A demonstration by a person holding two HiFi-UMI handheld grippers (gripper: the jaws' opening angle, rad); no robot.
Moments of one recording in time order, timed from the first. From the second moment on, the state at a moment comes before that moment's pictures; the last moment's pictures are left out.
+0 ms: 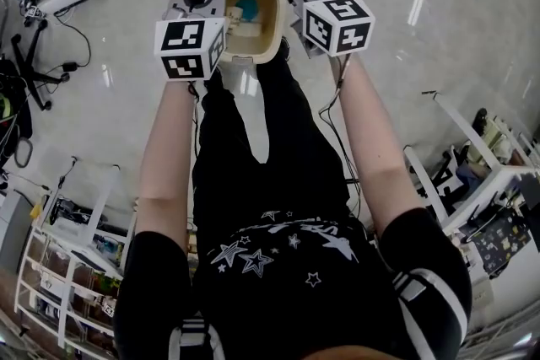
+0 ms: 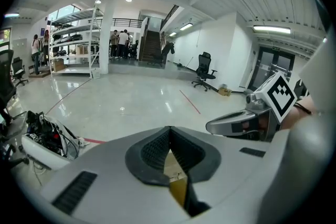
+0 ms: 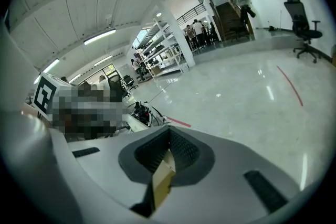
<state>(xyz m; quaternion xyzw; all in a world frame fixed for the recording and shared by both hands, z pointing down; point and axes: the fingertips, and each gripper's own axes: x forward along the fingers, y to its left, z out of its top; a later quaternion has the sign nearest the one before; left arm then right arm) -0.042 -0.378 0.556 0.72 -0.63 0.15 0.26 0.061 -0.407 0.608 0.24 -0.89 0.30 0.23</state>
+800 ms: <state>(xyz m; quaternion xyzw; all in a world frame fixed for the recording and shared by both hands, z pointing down) -0.057 -0.320 0.580 0.72 -0.61 0.15 0.28 0.049 -0.306 0.624 0.17 -0.89 0.31 0.30</state>
